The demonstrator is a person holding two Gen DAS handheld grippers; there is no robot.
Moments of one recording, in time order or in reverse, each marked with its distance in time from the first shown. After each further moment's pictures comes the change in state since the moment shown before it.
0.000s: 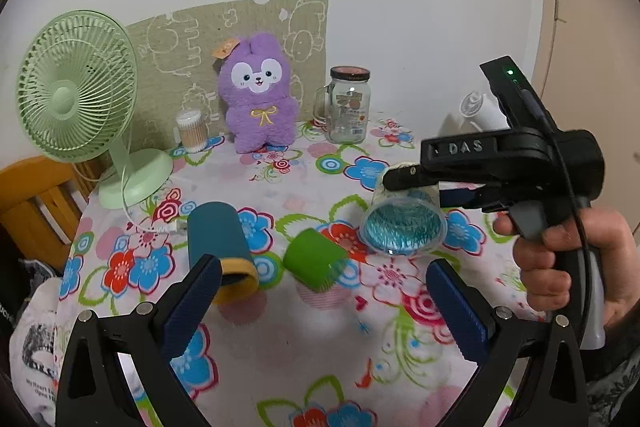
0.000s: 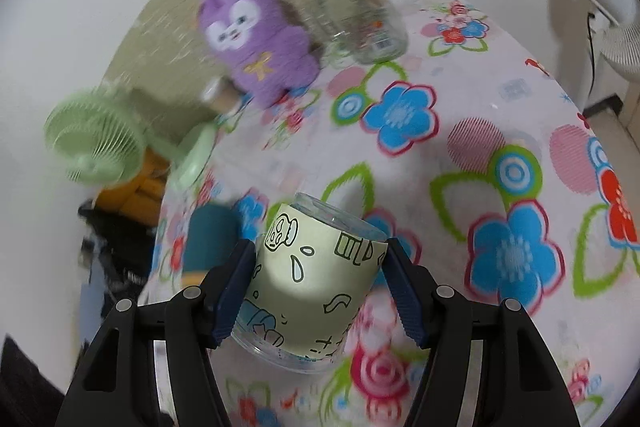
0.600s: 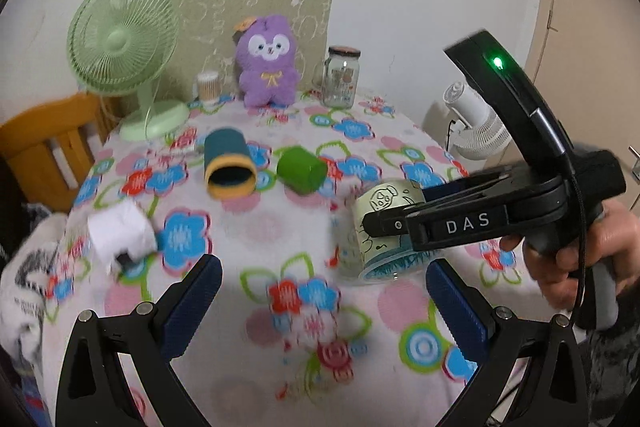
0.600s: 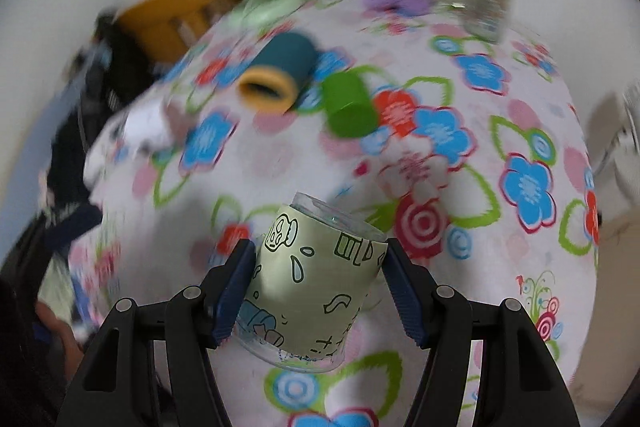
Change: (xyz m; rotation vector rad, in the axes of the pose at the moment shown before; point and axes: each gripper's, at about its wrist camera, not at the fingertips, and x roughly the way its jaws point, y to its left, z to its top) left arm -0.079 -0.022 -0.083 -0.090 0.043 -0.012; right arm -0.009 0.087 -0.123 -0.593 0.274 -0.147
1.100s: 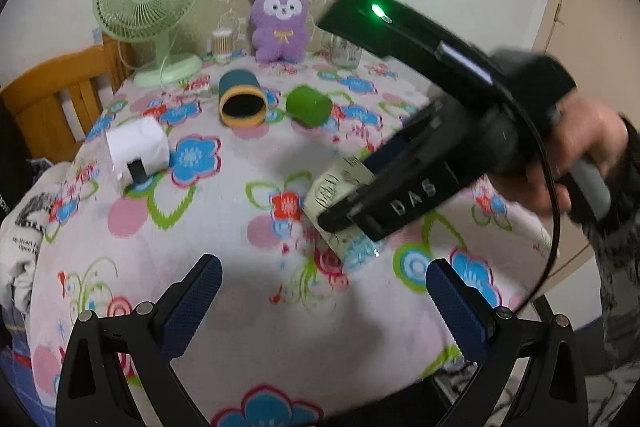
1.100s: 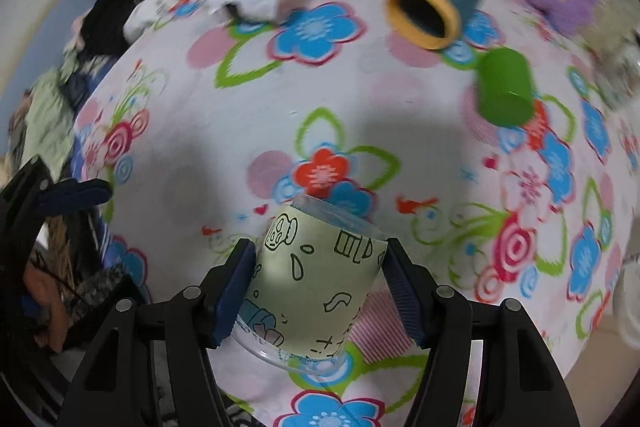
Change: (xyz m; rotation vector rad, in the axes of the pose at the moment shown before) left arm -0.024 0.002 -0.059 -0.047 0.095 0.002; right arm 0.048 0.073 0.003 -0.374 0.287 0.074
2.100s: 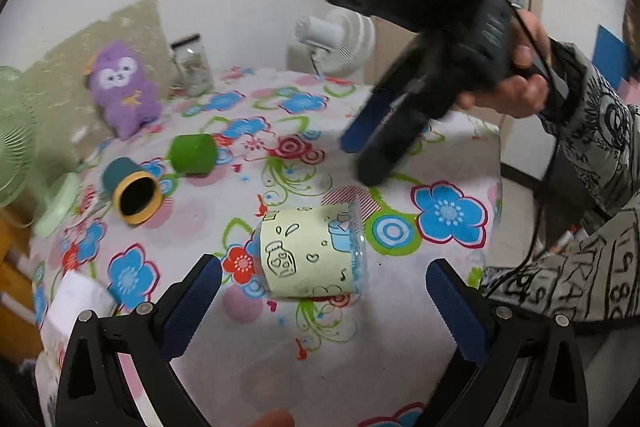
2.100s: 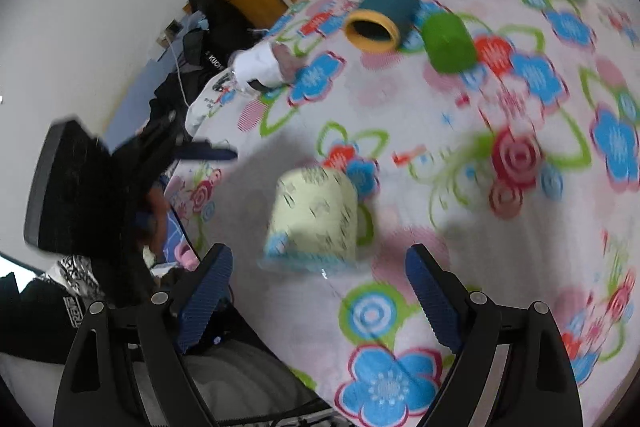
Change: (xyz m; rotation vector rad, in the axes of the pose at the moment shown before) left arm 0.029 -0.002 0.033 0.663 0.032 -0.299; right arm -0.050 -0.057 -0.096 0.358 -0.305 0.346
